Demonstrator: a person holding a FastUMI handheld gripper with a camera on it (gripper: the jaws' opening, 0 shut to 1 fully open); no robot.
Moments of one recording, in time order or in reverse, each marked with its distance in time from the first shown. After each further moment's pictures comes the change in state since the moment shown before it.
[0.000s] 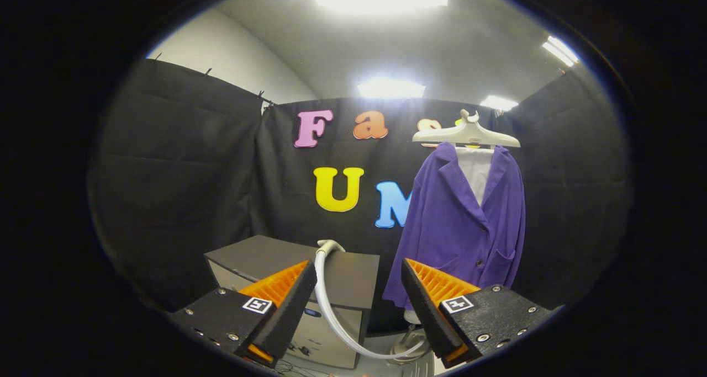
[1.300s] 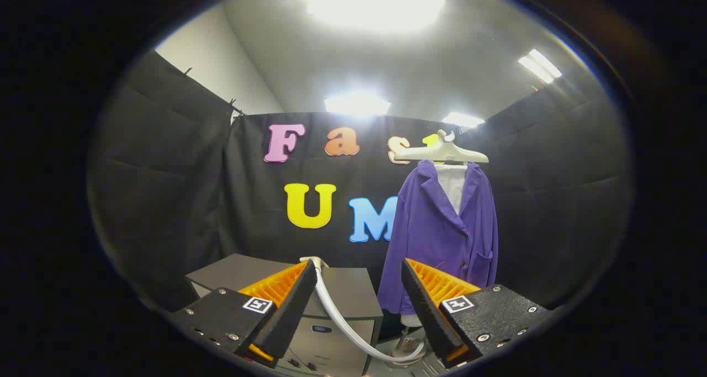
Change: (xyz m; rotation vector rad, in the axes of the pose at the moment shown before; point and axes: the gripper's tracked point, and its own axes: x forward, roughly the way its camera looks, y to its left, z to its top) arm -0.003 0.043 0.013 -0.017 -0.108 -0.313
